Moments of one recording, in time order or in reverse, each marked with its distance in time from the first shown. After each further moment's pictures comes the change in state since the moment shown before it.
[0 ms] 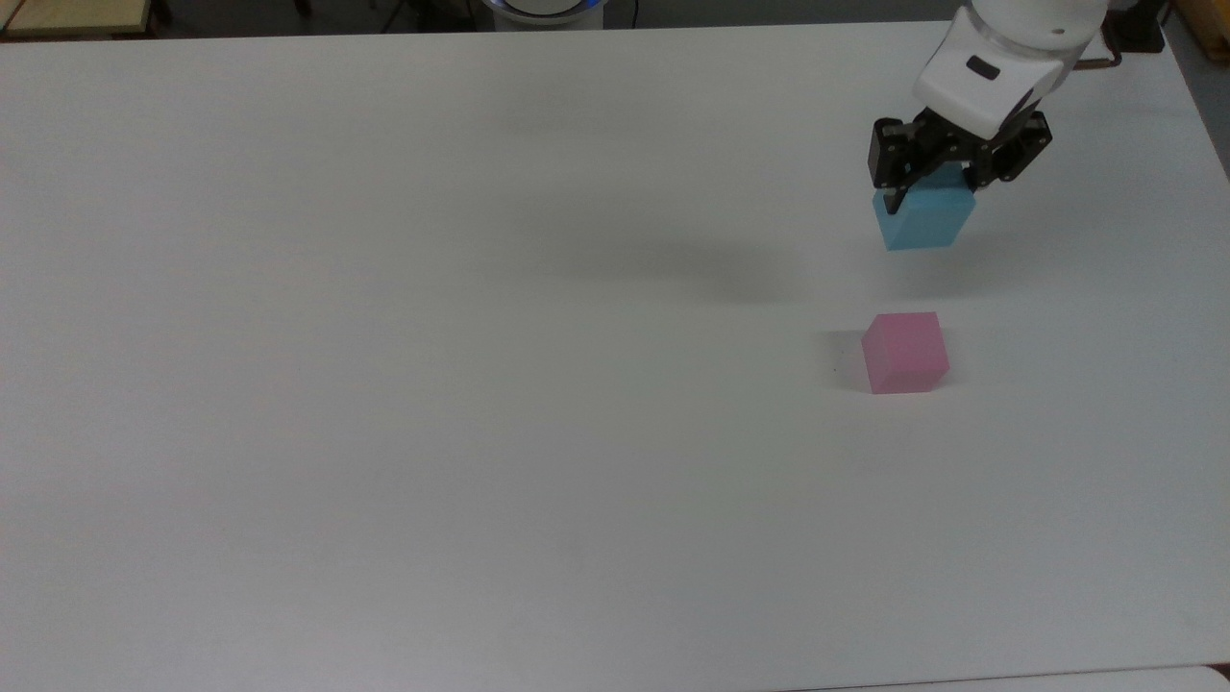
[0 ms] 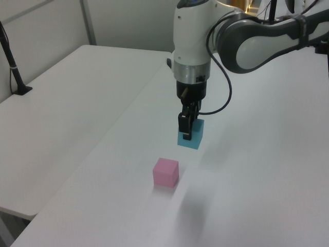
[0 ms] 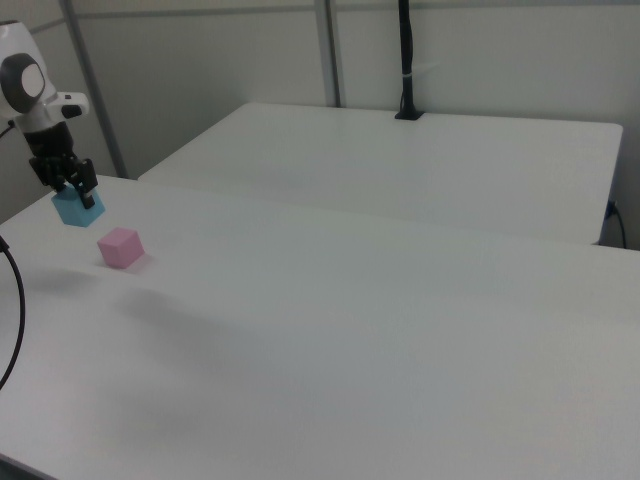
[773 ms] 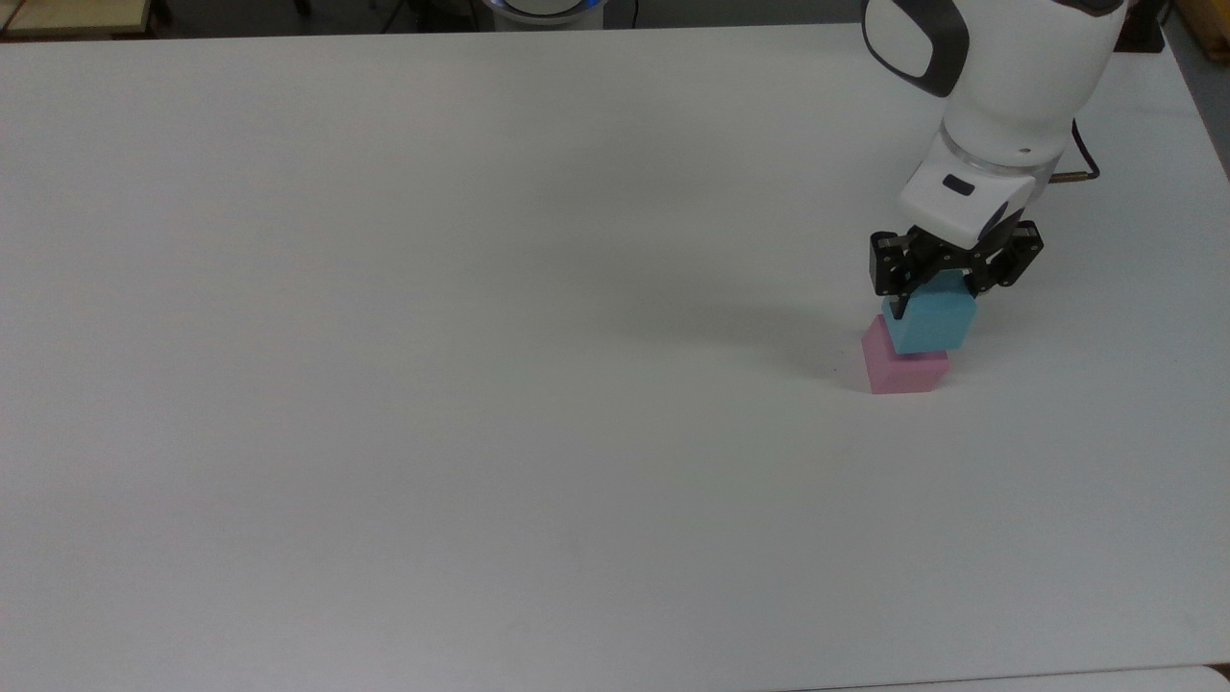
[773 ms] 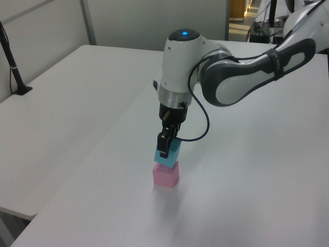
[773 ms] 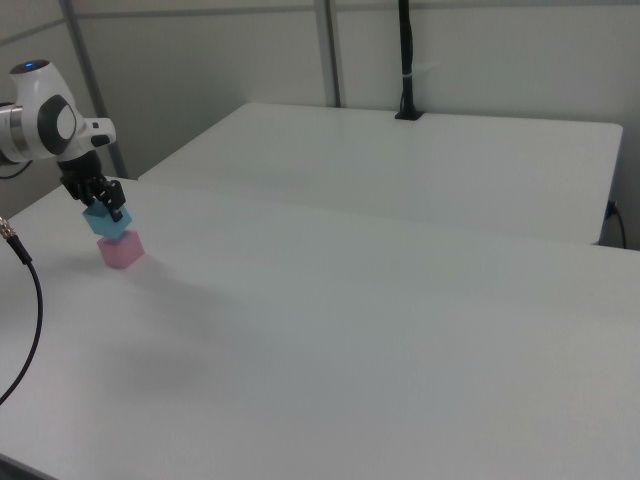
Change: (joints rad) arm -0.022 0.141 -0.002 0.007 0.000 0.278 0.000
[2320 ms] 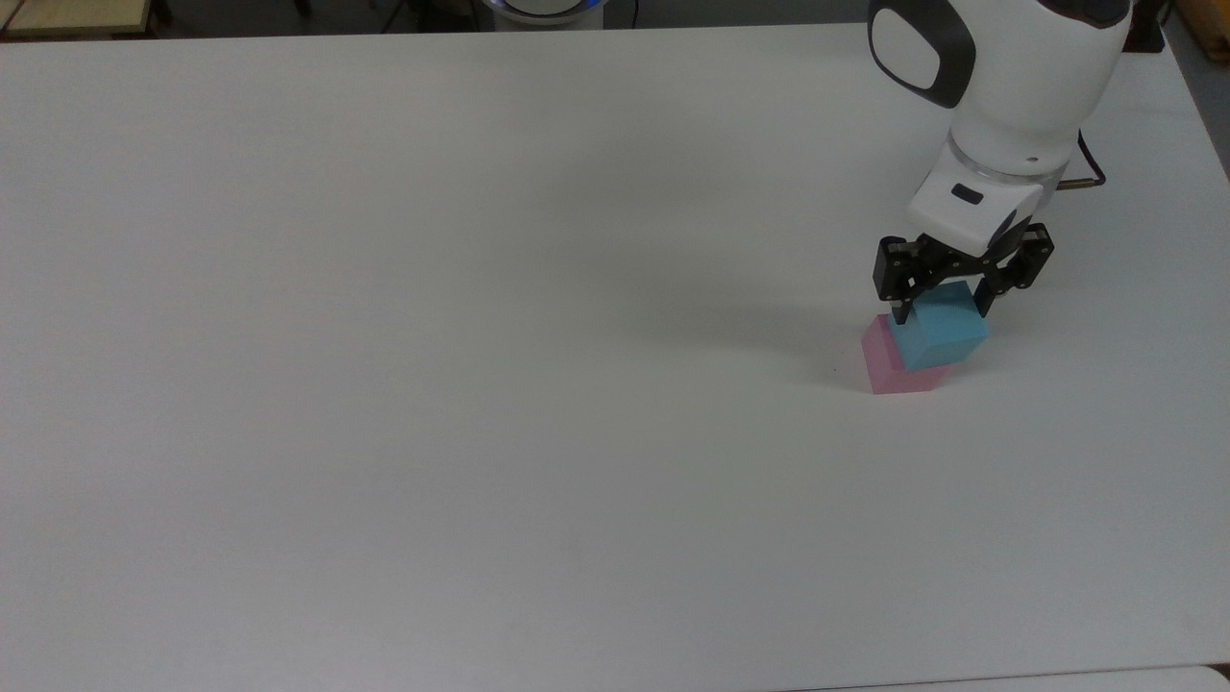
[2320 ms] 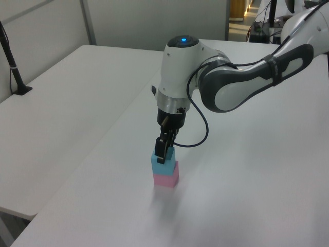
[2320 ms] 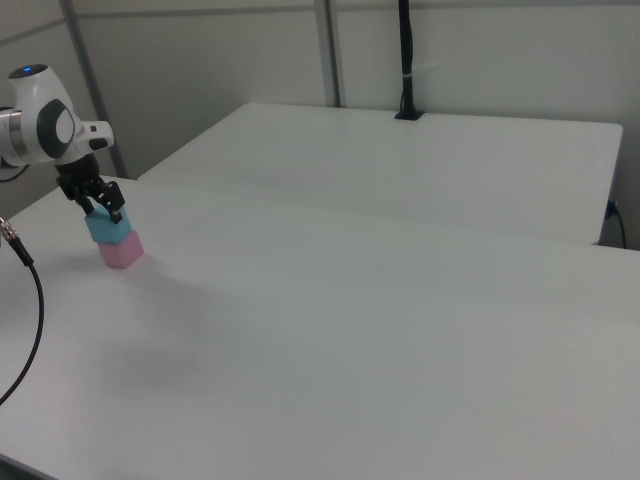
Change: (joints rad) arm 0.006 0.022 0.006 0.015 0.000 0.014 0.000
